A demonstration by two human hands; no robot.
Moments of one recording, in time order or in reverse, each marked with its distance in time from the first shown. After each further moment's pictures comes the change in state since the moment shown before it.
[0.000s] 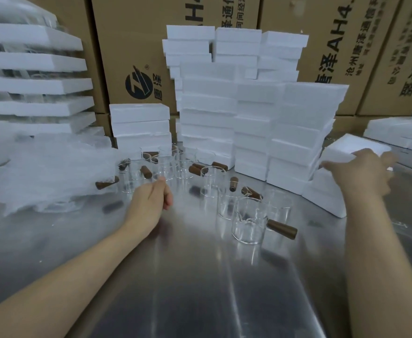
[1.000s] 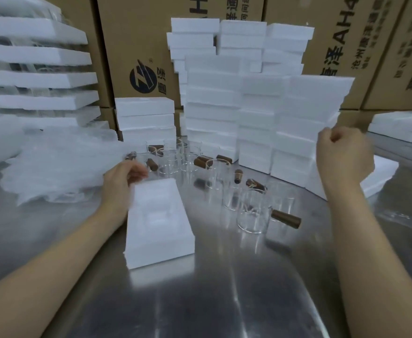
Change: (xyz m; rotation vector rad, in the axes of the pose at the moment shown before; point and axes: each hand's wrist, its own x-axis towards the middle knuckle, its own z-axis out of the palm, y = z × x) left_hand 0.014 -0.012 -0.051 -0.518 0.185 -0.041; right_hand -0.022 -0.022 0.020 0.134 0.266 -0.336
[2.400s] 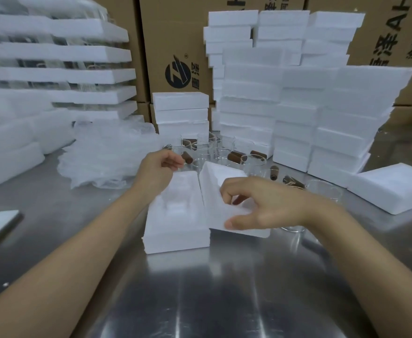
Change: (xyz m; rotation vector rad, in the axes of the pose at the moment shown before) left_hand 0.009 0.013 -0.011 0.480 -0.134 0.020; right_hand -0.114 -0.083 -0.006 0.284 -1.437 -0.931
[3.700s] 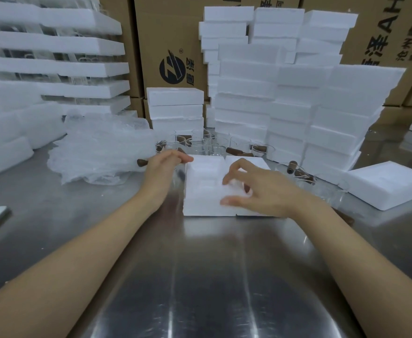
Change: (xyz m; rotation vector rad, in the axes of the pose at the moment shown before) left_hand -0.015 0.004 0.022 -0.302 0.042 -0.070; right_hand 0.008 0.041 0.009 -0.352 0.213 0.185
